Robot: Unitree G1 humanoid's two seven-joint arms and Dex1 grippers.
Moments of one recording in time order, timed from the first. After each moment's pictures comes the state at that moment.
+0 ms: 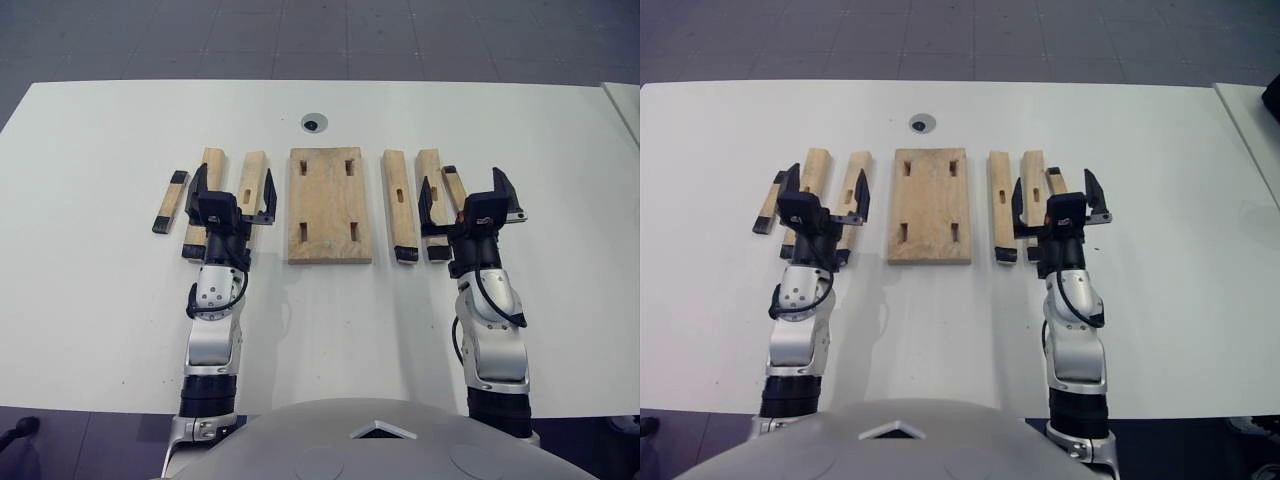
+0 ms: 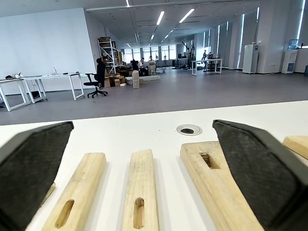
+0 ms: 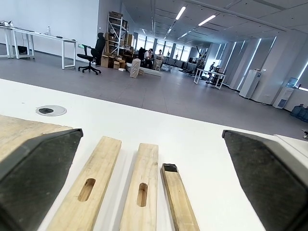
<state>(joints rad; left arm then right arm) 0.09 0.02 -0.01 -0.18 0.05 -0.14 -0.03 0.15 -0.05 -0.01 -0.38 -0.13 0.14 0.04</state>
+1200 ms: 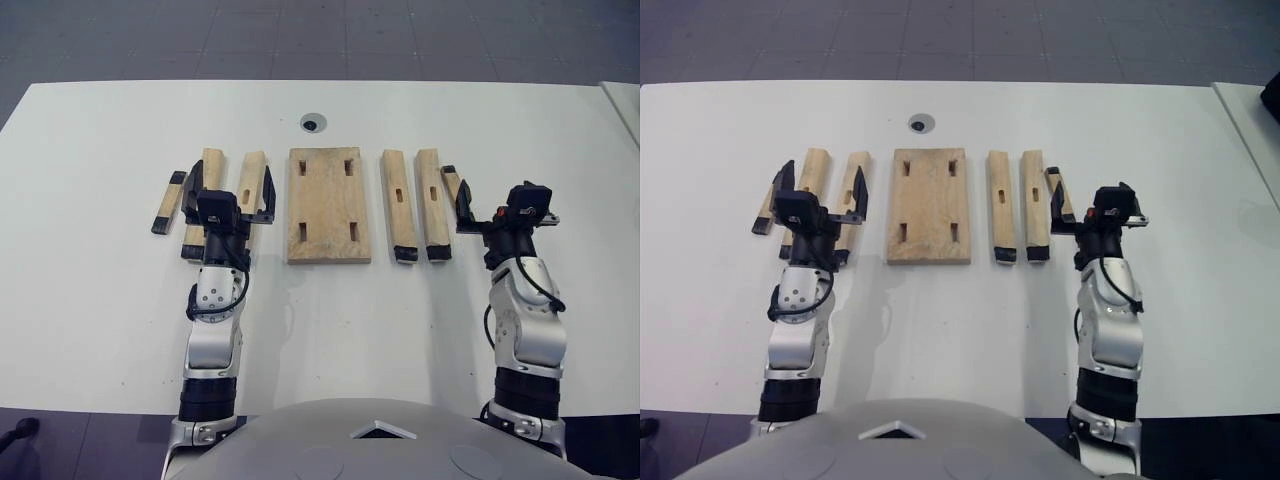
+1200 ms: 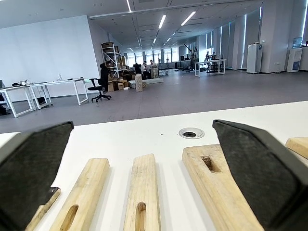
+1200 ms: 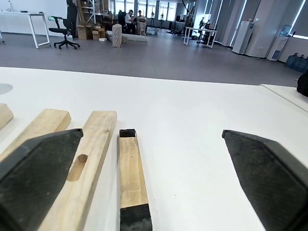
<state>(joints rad) 0.11 0.02 -0.03 -0.20 0.08 -0.13 -0.01 0.01 -0.18 -0.23 -0.23 0.10 0.35 0.13</state>
